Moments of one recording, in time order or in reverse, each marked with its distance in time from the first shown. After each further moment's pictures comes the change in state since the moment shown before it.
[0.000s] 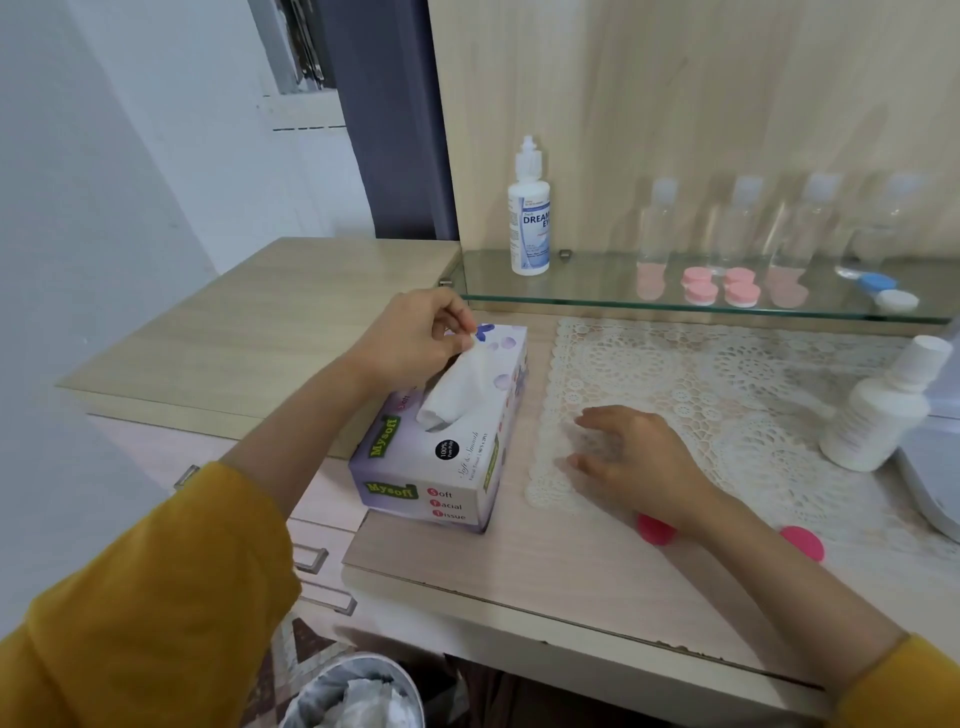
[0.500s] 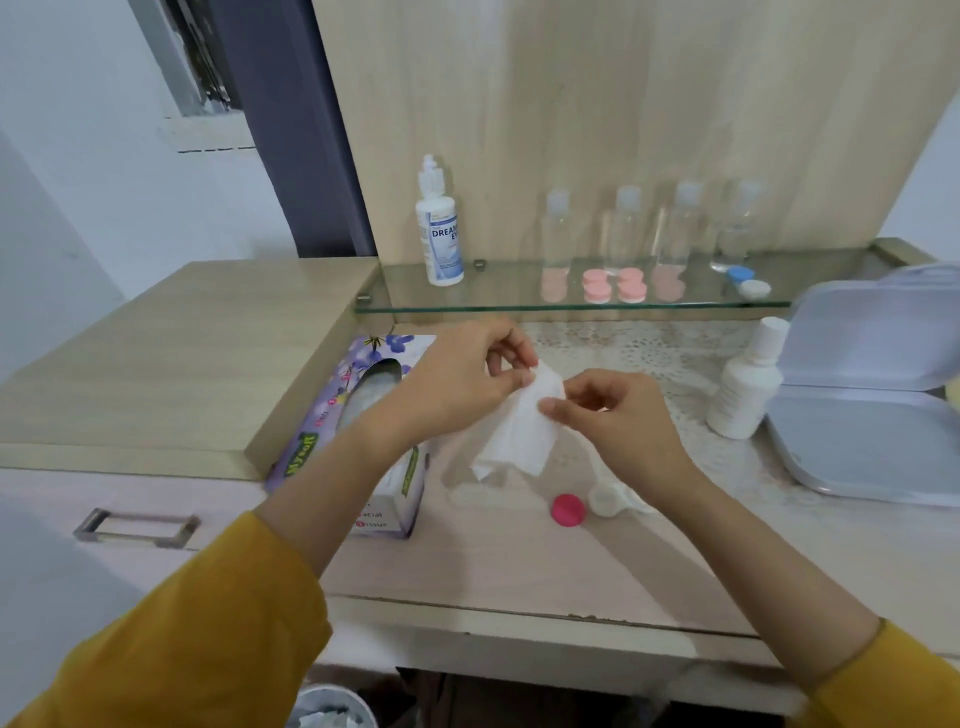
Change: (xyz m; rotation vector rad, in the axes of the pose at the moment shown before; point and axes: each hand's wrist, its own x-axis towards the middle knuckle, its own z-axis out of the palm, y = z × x) left_hand -0.009 0.080 0.064 -0.128 -0.130 0.250; right_hand -0.031 -0.011 -0.058 0.699 0.279 0.175
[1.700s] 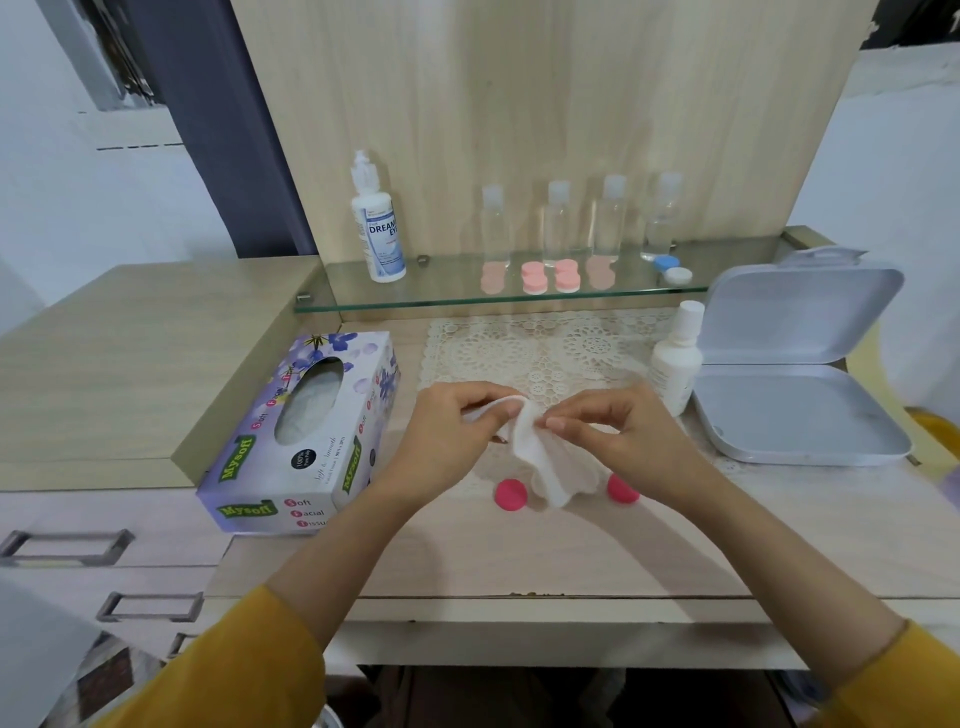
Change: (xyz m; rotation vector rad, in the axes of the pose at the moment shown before) left_hand -0.026 0.007 0.066 -0.451 0.081 -0.163; right_hand -0.025 0.019 -0.057 -0.147 -0.182 -0.140
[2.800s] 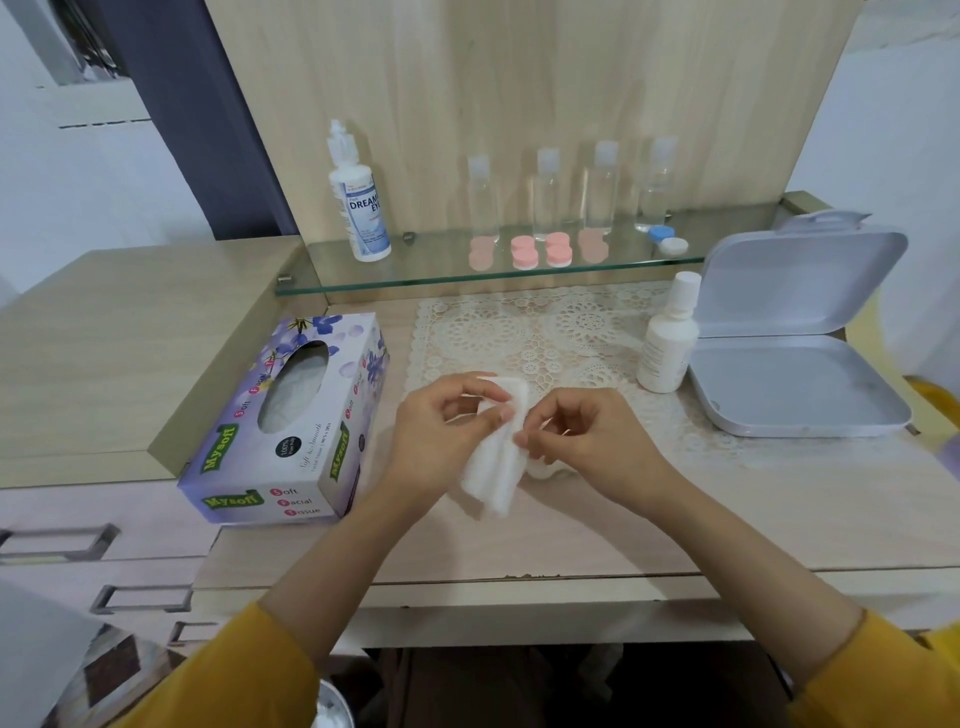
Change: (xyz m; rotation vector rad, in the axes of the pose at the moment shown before) left_hand -0.011 -0.016 0.009 -0.175 0.118 -0.088; right_hand -0.005 0.013 0.026 0.154 0.044 0.123
